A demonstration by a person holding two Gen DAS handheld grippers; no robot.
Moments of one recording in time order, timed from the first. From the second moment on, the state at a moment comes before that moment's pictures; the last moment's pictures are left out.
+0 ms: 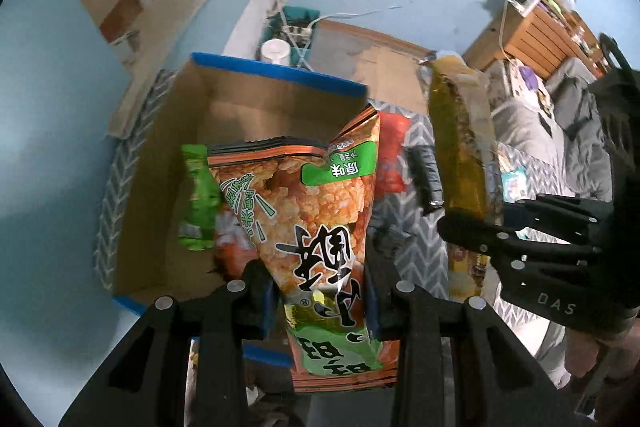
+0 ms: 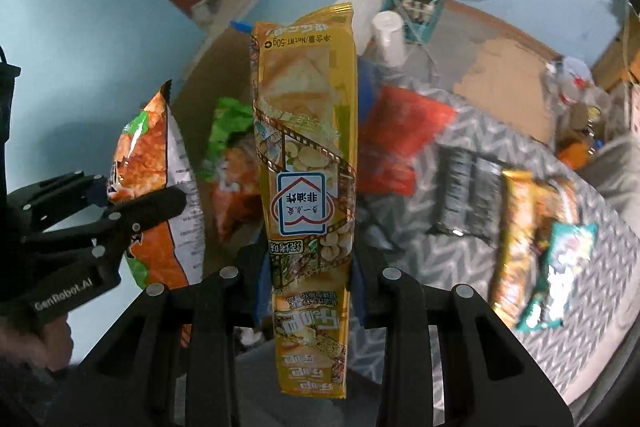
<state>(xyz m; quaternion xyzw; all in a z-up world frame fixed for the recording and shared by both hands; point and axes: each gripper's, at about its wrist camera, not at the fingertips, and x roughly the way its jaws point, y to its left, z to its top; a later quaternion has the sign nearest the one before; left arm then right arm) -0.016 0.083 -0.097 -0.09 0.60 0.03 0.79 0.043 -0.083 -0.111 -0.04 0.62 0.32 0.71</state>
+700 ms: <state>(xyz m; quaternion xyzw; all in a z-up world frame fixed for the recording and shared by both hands) -0.001 0.178 -0.141 -0.10 0.62 0.09 0.77 0.076 0.039 -0.156 -0.03 0.66 0.35 0.67</state>
